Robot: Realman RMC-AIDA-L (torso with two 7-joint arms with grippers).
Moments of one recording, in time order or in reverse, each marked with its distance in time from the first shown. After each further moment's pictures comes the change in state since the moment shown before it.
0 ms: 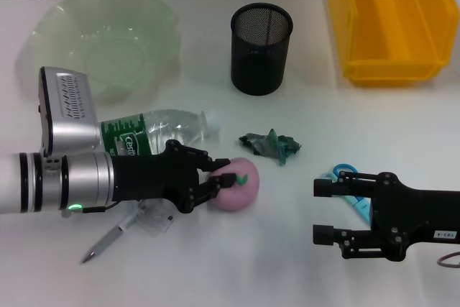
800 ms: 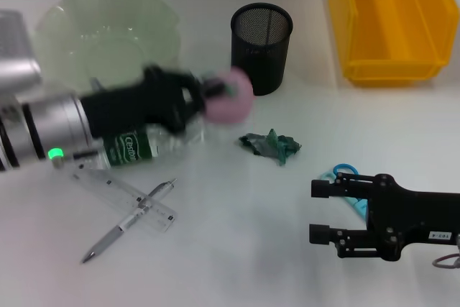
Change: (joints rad) left arm 0.058 0.007 -0.014 0.145 -0.323 0.059 -0.044; right arm 0.002 0.002 0.001 0.025 0.000 0.020 -0.003
